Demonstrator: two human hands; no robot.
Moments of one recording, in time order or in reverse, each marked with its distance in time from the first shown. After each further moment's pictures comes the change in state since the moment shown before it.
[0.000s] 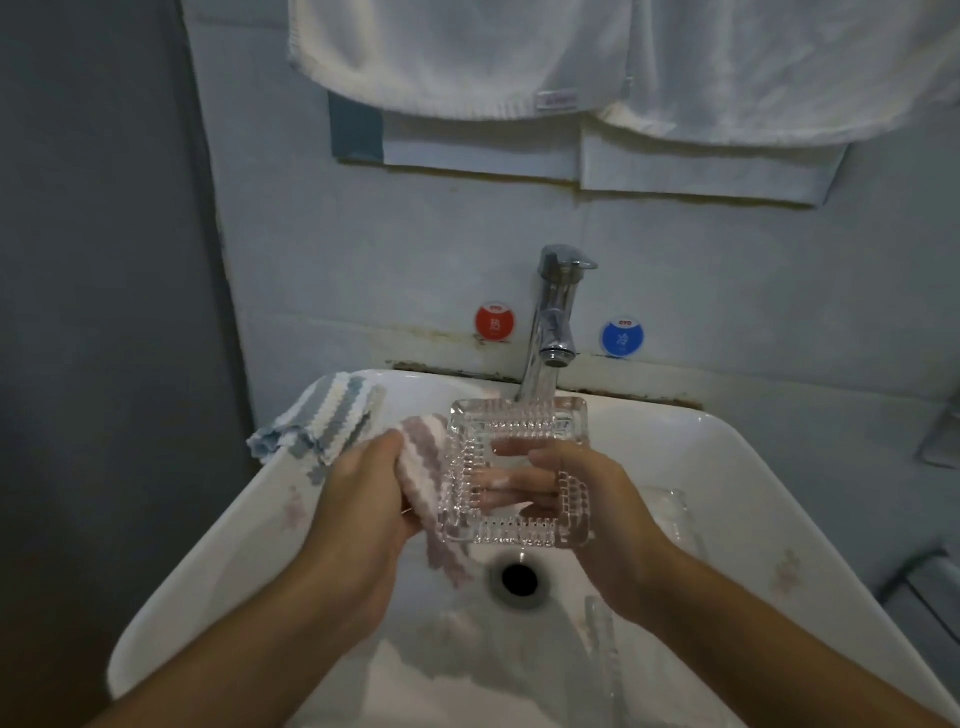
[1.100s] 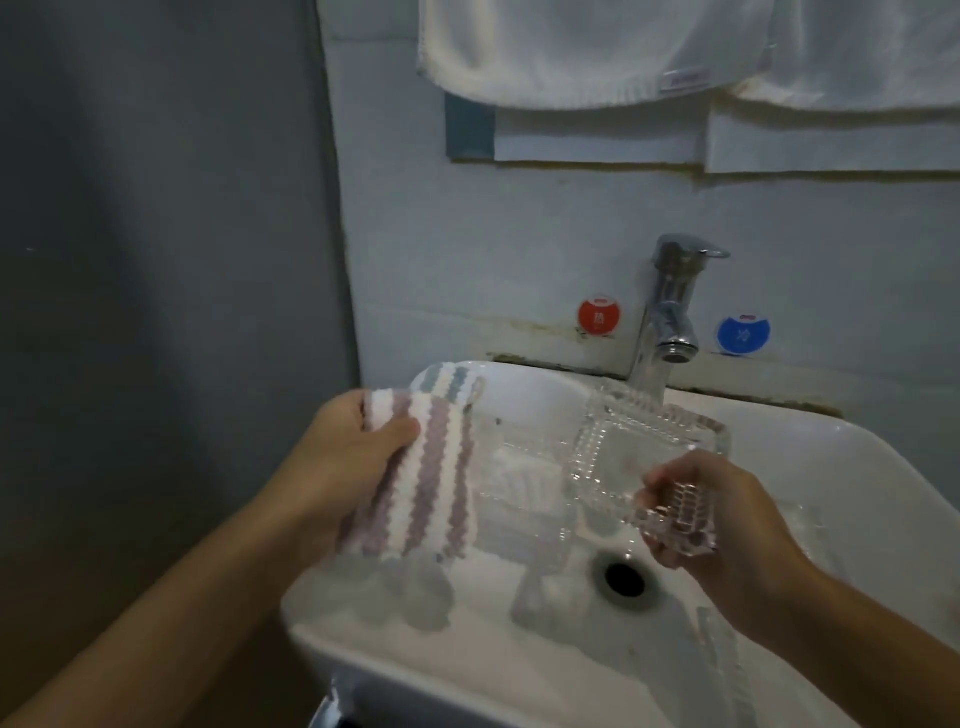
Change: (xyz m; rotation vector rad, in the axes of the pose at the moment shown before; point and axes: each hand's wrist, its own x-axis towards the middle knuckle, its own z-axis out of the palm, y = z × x) left_hand 0.006 0.060 -0.079 0.629 0.164 0.102; right_hand 0.001 0.007 -0.003 0.126 0.145 0.103
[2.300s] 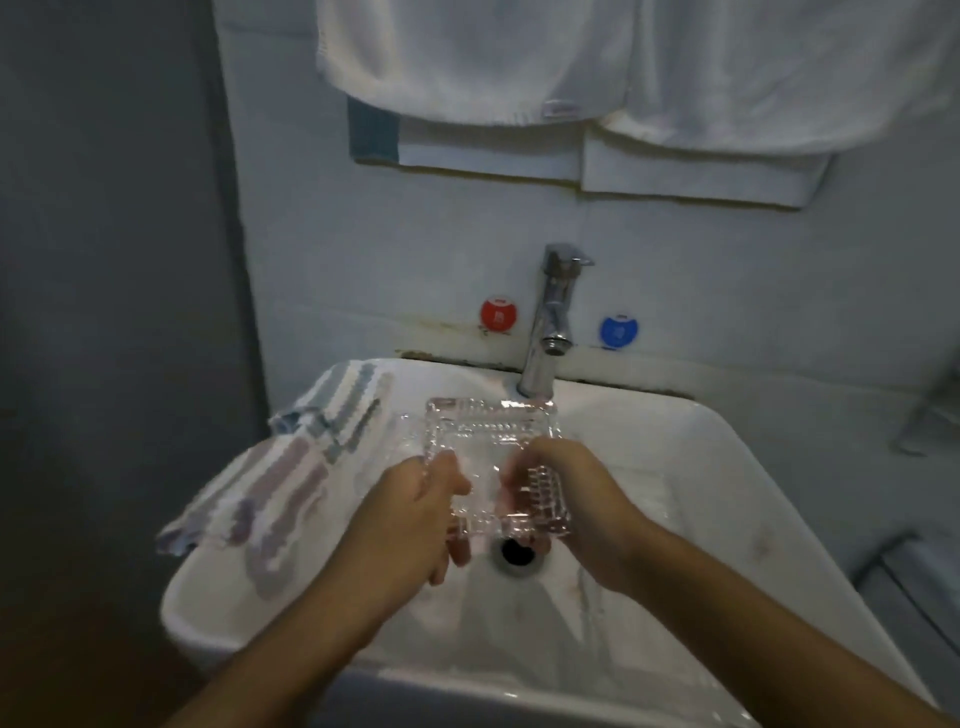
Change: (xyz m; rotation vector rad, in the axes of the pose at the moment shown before) left_hand -0.063 -0.003 0.085 0.080 -0.369 0.089; right_hand -0.027 -0.016 0.013 -0.228 -0.202 -0.046
